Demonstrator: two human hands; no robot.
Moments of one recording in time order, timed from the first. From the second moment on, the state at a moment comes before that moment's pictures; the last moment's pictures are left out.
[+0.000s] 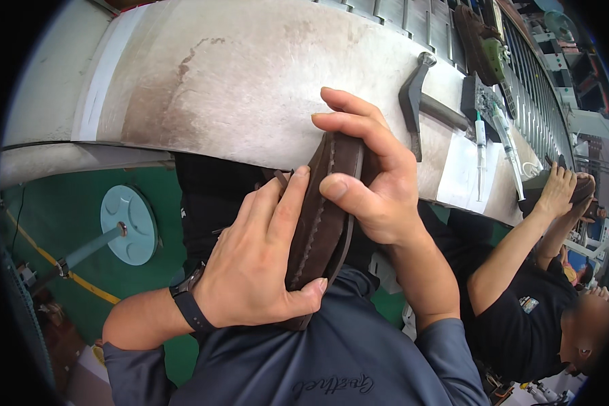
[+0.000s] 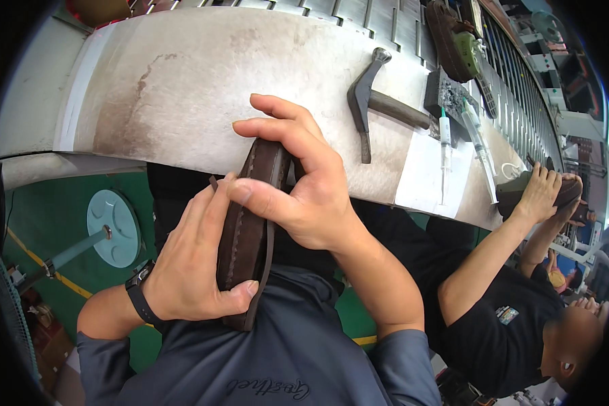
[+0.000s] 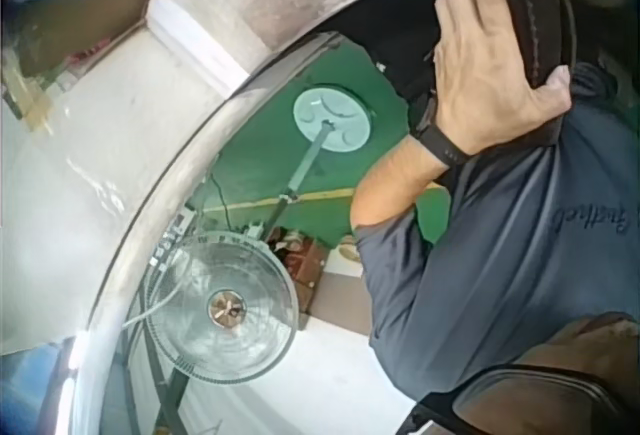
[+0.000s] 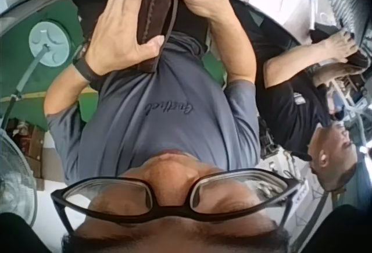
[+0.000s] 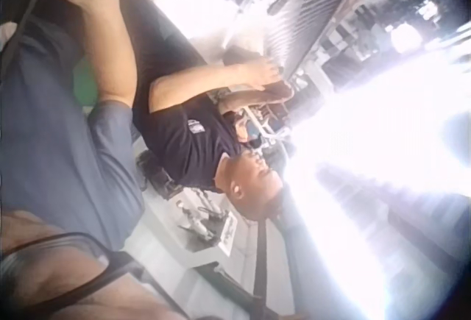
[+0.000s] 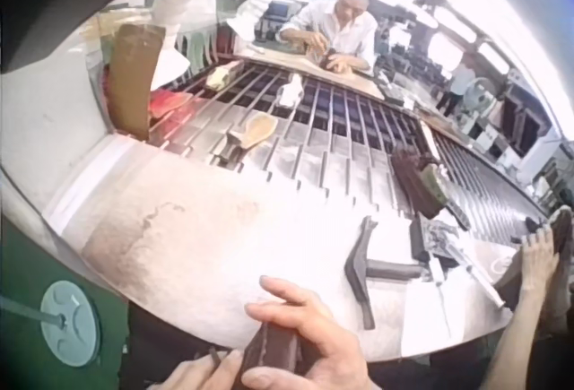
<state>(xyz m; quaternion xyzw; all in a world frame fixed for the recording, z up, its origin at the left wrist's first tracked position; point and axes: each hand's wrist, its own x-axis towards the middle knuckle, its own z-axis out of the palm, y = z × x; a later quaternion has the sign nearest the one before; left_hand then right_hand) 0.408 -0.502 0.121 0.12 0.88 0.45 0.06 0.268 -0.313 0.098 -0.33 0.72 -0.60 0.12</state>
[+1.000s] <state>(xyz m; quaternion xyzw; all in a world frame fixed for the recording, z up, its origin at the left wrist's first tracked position) 0.405 -0.496 0.131 0.11 0.90 0.42 0.07 0.294 -0.332 0.105 -0.15 0.70 -0.68 0.10</state>
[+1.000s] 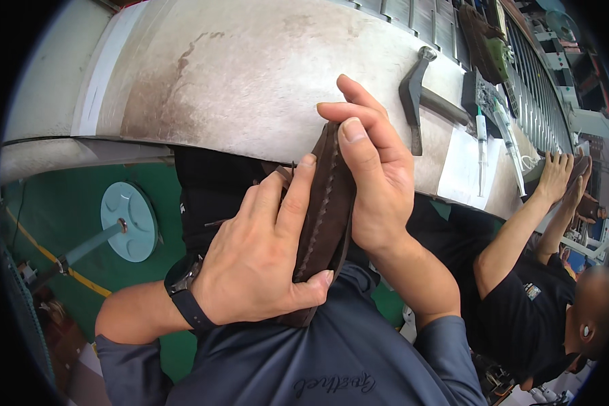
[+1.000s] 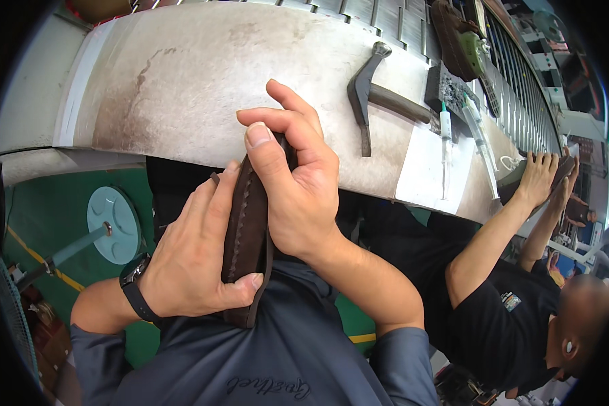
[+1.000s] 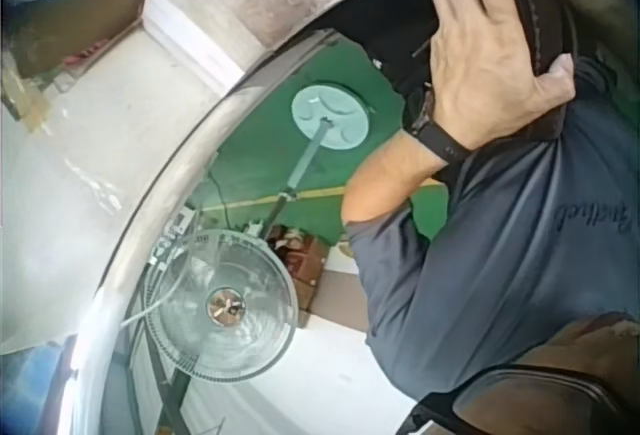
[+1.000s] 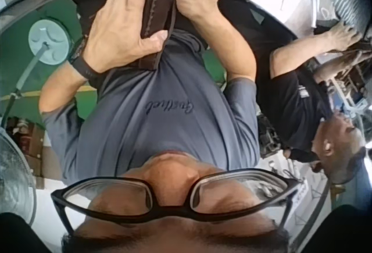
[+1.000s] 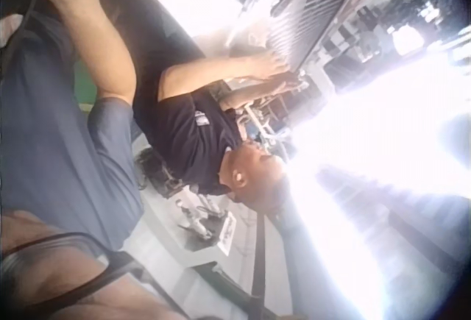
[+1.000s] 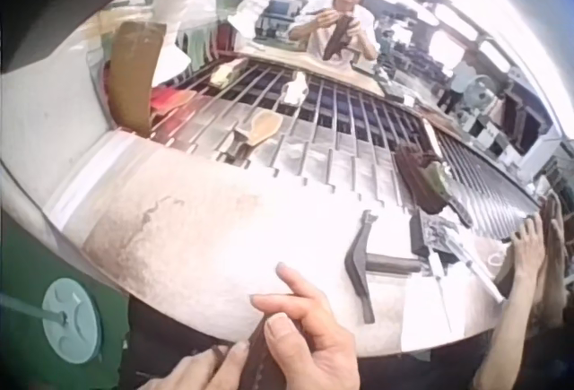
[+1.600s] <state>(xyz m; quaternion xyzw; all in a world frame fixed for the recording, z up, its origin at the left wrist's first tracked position) 0.295 -0.514 0.118 0.12 0.91 0.39 -0.08 0.178 -0.369 0.118 -0.16 0.69 -0.71 -0.01</state>
